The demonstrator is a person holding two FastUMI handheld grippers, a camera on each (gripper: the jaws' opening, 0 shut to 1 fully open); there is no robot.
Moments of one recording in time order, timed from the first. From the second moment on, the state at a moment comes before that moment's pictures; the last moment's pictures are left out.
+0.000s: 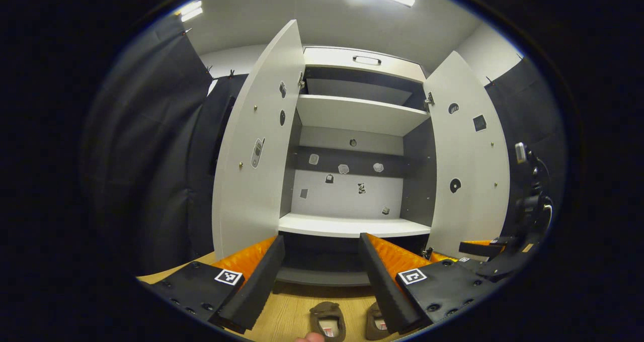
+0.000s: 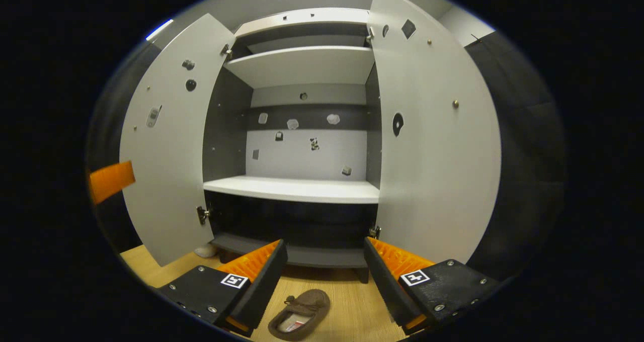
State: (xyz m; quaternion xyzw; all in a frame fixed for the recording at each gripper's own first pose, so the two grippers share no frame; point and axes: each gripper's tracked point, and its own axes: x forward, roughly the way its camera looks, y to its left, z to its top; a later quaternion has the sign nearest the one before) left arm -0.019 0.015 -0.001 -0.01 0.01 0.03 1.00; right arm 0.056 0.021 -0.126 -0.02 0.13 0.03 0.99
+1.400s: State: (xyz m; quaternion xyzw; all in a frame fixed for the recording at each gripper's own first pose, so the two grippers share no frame) left arm -0.025 0.045 -0.010 0.00 0.01 0.06 1.00; right arm 0.050 0.005 -0.412 -0.05 0.44 0.00 0.90
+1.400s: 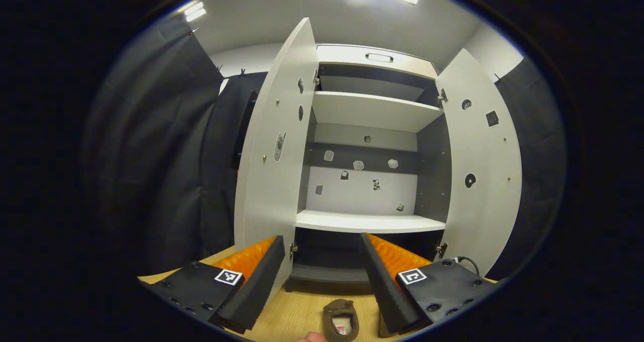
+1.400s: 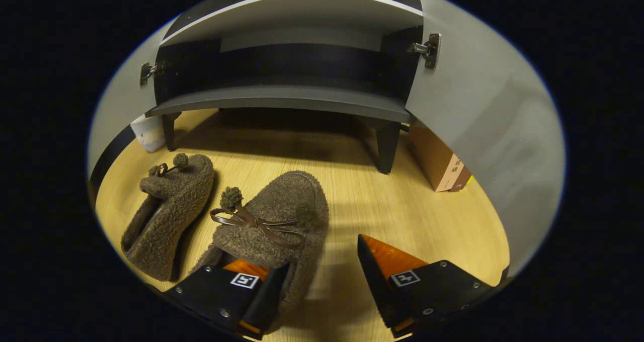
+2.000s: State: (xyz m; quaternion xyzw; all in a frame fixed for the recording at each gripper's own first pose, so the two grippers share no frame) left arm -0.020 0.035 -0.013 0.00 0.02 0.05 1.00; right arm 0.050 0.019 -0.413 -0.04 0.43 0.07 0.90
